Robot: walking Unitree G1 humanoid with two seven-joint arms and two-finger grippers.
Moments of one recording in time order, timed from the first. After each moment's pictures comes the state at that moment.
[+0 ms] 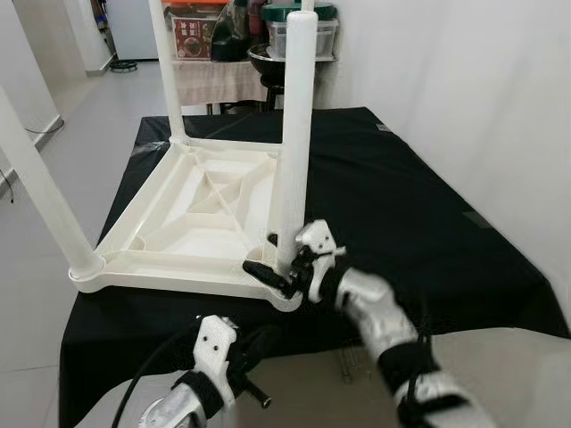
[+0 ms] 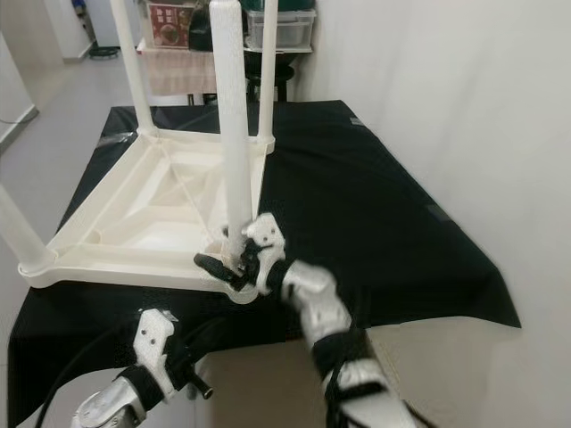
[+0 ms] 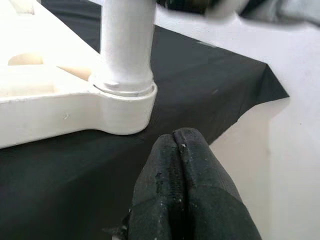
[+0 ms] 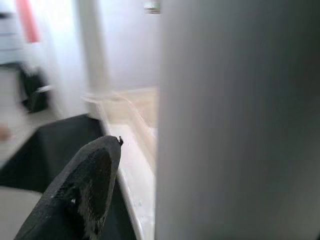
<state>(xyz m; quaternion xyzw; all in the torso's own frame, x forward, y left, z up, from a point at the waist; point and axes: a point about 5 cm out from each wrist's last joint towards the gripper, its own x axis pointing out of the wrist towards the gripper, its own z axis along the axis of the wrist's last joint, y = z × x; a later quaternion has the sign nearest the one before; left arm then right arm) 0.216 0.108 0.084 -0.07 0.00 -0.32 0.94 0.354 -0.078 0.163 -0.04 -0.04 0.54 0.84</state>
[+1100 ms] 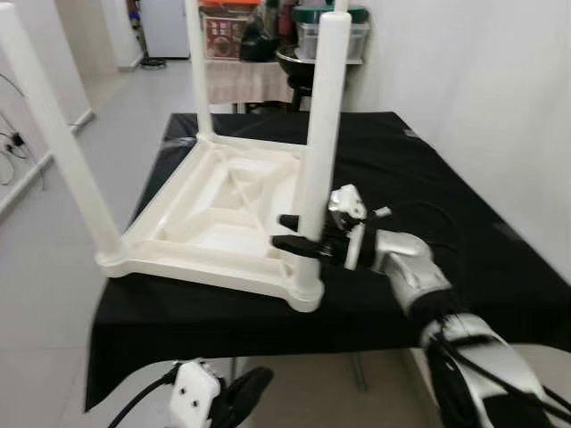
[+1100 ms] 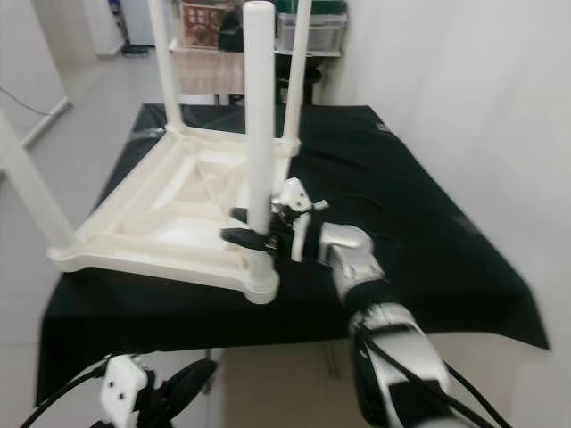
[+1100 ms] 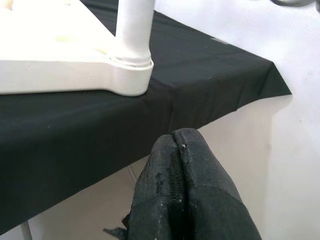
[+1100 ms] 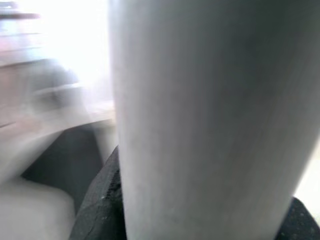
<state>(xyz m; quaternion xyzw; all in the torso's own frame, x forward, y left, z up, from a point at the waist) 0.158 0.119 0.099 -0.06 0.04 -0.31 0.95 0.365 -0.113 0.163 0.00 -0.01 0.37 0.93</state>
